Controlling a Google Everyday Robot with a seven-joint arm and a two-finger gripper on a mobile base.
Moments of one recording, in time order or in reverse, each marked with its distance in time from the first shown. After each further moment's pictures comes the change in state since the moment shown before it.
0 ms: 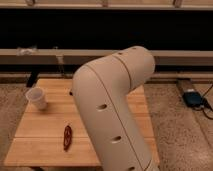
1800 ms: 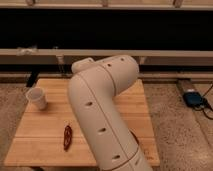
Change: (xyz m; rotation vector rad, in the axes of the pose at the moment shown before) arm -0.070 0.051 -0.008 -0.037 0.019 -0.127
